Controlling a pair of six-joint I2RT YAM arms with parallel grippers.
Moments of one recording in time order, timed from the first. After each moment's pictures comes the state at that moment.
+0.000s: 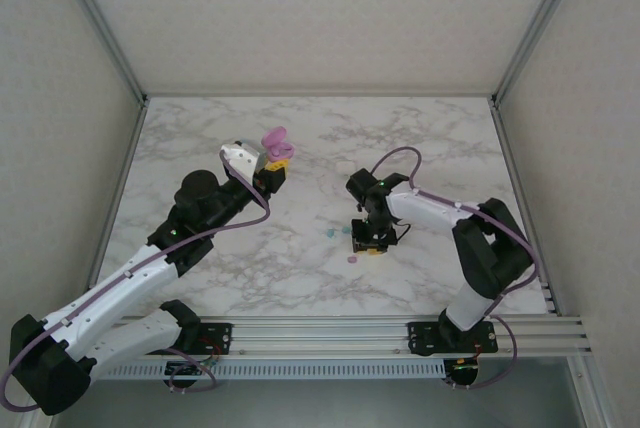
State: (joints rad) left arm -0.66 0.93 0.72 0.17 0.02 -0.03; right arm 0.68 1.65 1.05 -0.94 -0.20 0.56
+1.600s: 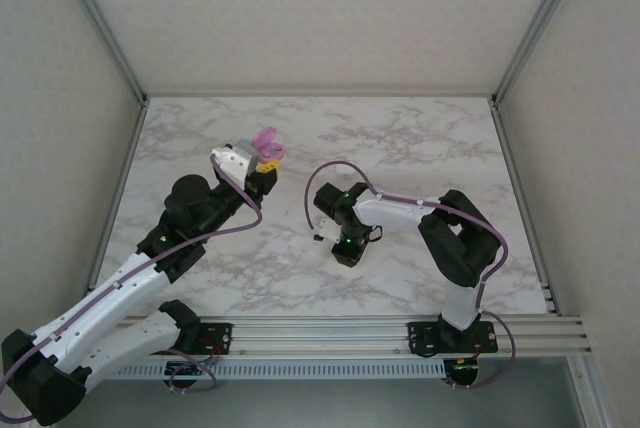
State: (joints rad) left arm -0.66 0.86 0.72 0.10 -0.03 0.00; right arm 0.86 1.84 1.15 -0.93 -0.06 -0.32
